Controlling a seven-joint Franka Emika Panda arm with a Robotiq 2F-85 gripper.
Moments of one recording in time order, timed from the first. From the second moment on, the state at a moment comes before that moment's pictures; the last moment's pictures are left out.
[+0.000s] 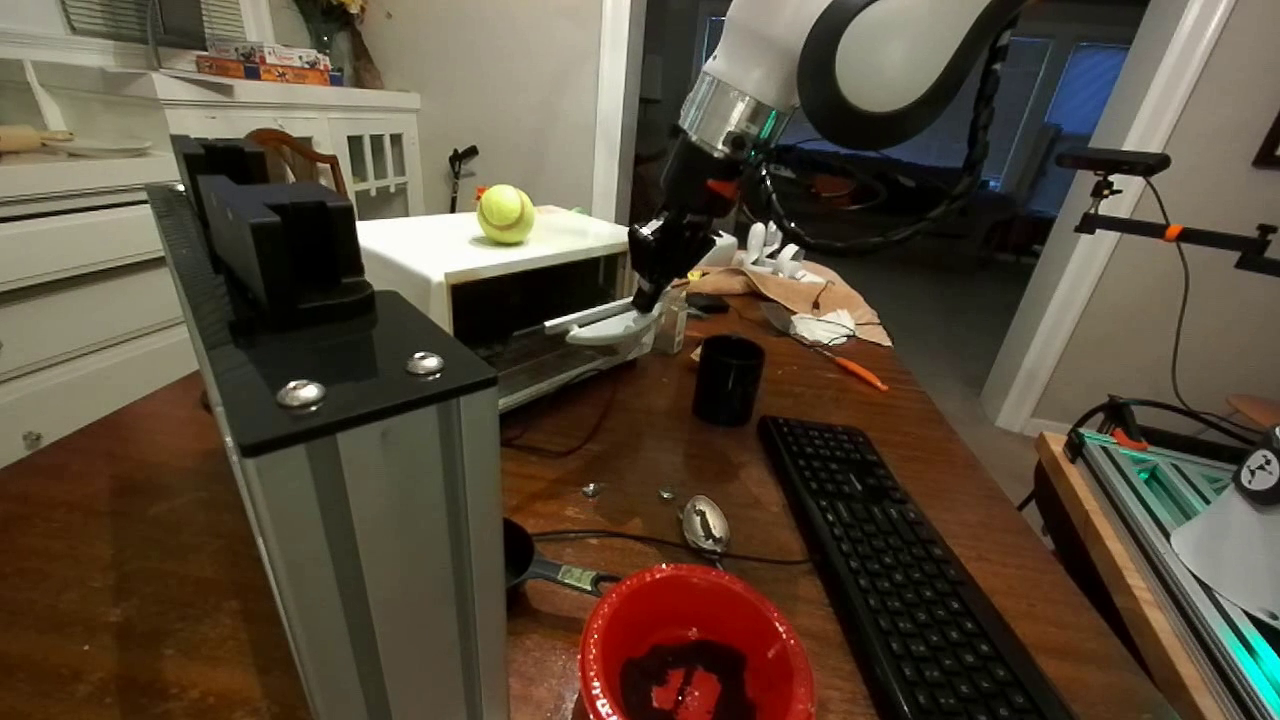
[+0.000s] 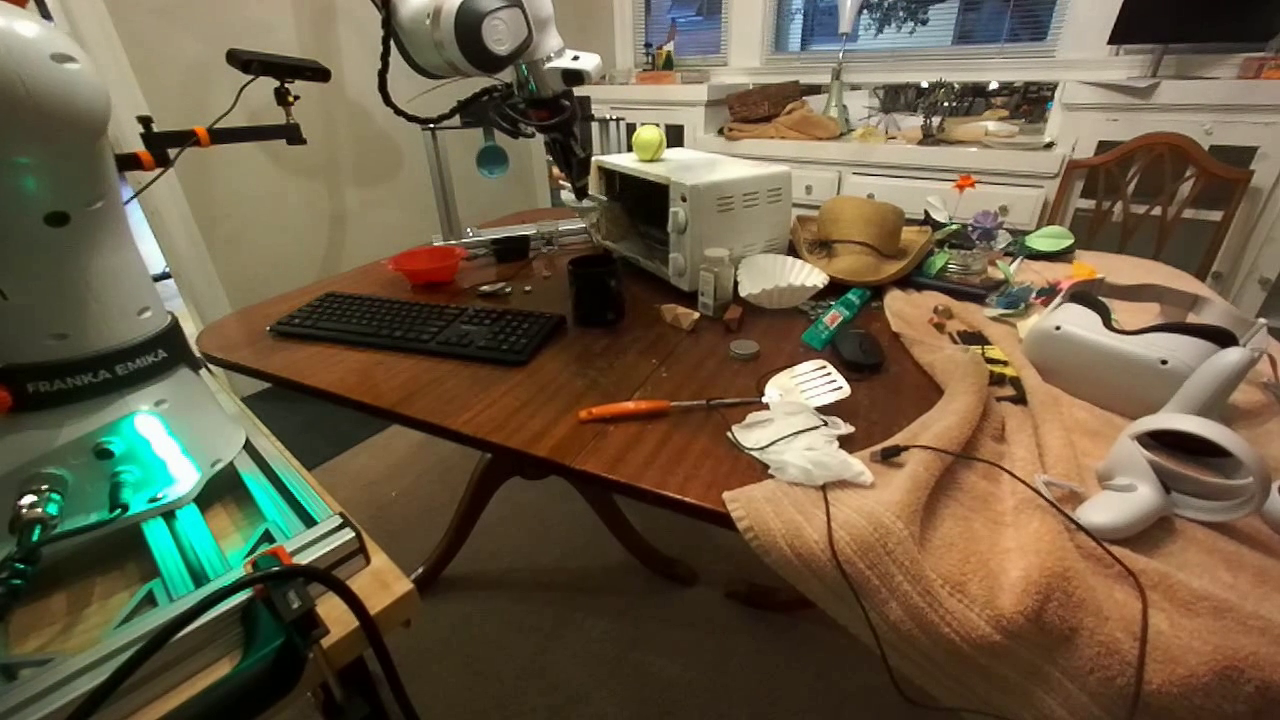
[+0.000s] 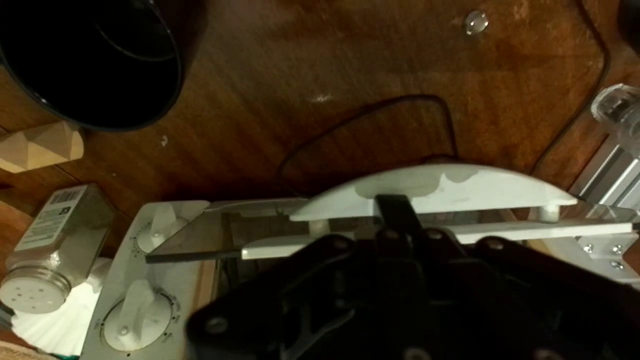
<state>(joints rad) 0.22 0.19 -0.13 -2.24 0.05 2.79 0.33</state>
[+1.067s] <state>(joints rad) 0.09 0.27 0.00 -2.26 0.16 2.68 0.32</state>
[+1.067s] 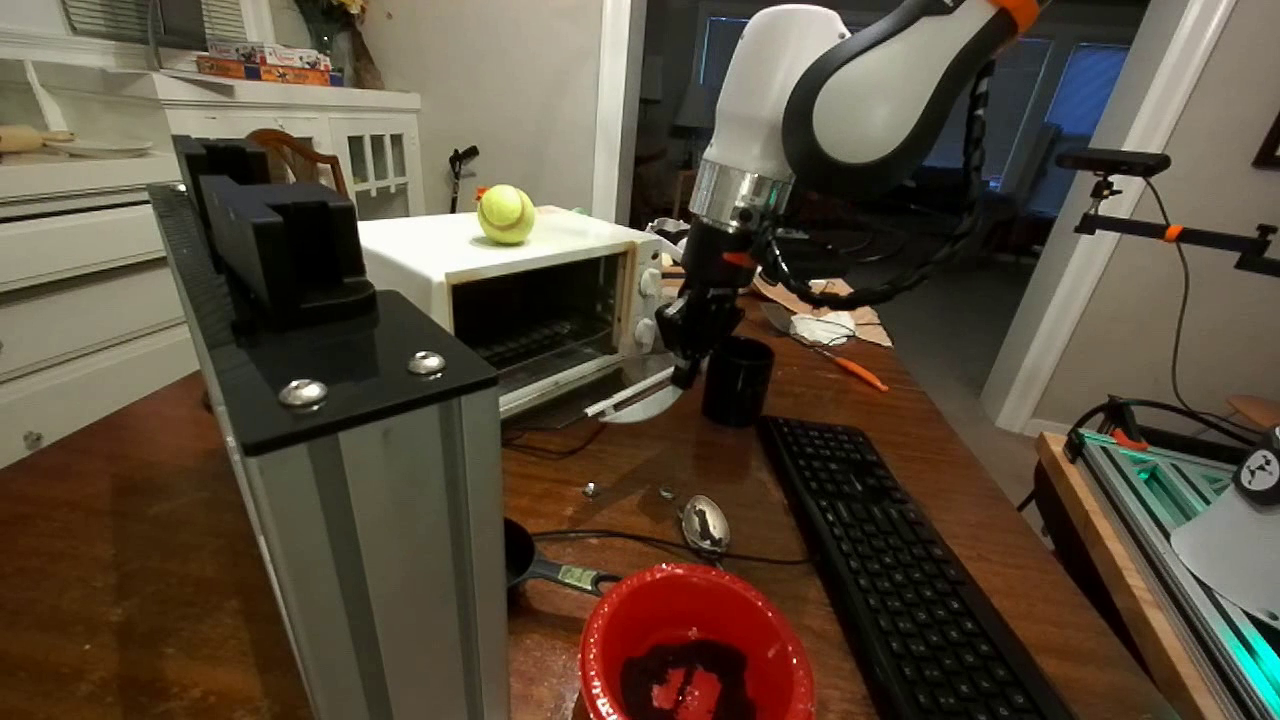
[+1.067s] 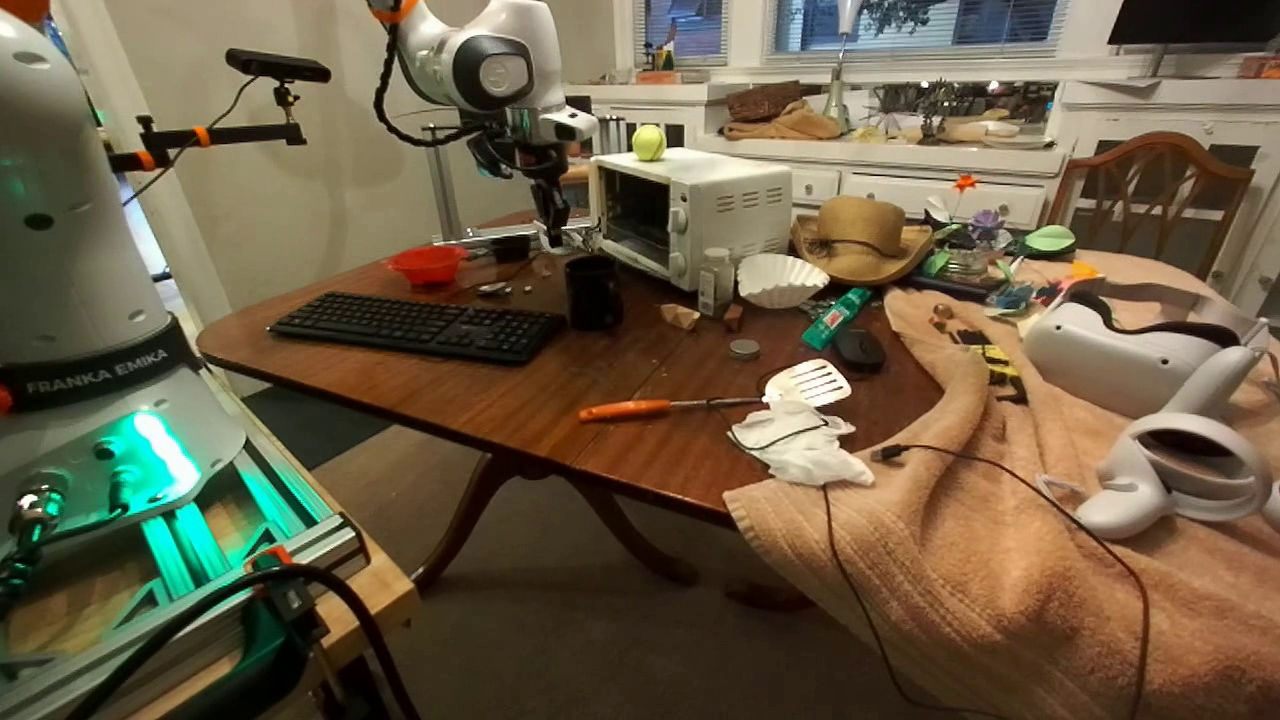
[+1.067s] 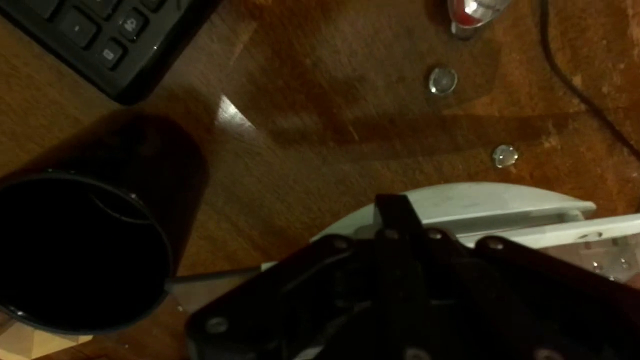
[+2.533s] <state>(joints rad) 0.04 0.23 0.03 -2.26 0.23 2.59 0.25</state>
